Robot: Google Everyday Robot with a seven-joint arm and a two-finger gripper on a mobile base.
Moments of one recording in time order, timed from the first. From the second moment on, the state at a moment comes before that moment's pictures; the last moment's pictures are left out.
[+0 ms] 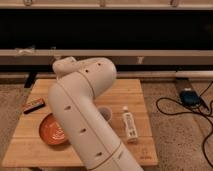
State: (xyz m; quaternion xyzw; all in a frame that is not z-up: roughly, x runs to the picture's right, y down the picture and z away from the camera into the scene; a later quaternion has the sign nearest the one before) arm -0.282 0.009 0.972 -0.29 -0.06 0.32 0.90
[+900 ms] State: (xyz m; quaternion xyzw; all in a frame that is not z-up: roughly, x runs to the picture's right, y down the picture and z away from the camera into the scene) arm -0.255 0.014 0.925 -0.32 -0.08 0.27 0.91
